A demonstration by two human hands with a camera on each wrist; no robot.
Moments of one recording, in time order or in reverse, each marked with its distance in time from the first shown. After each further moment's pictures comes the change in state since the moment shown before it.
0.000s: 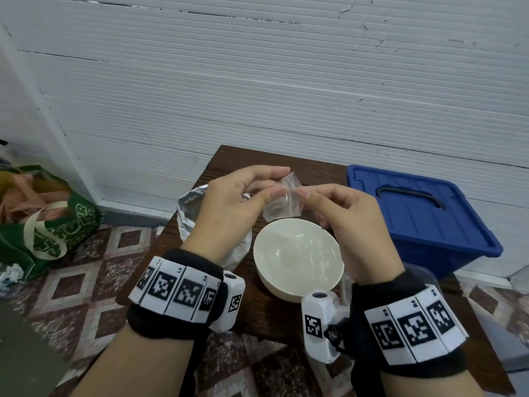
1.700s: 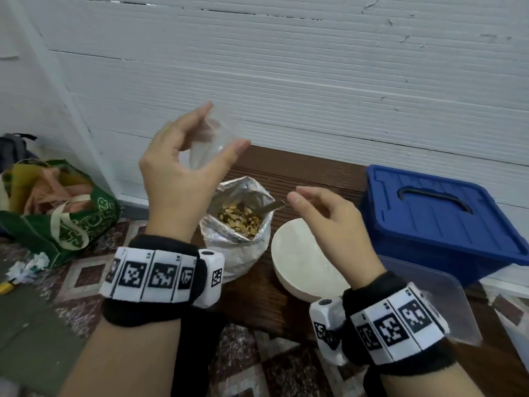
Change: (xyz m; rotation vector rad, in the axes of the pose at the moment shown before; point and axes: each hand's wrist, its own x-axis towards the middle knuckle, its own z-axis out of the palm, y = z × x) left_hand 0.004 0.007 -0.062 0.290 0.493 0.219; right_hand 0.009 0.029 0.026 -0.410 -0.035 -0.114
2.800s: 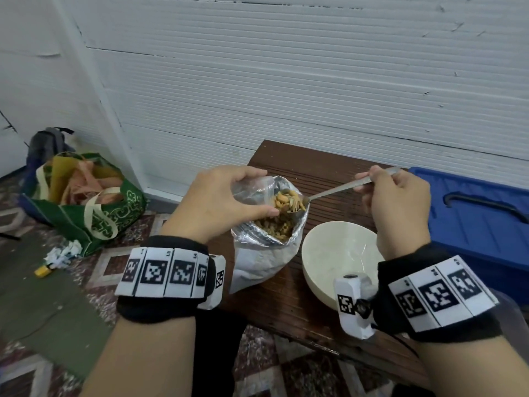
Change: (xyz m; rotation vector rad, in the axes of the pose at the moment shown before) left_hand 0.008 -0.033 -0.019 0.360 -0.653 -0.233; right_hand 0.049 0.002 0.006 0.222 0.400 0.198
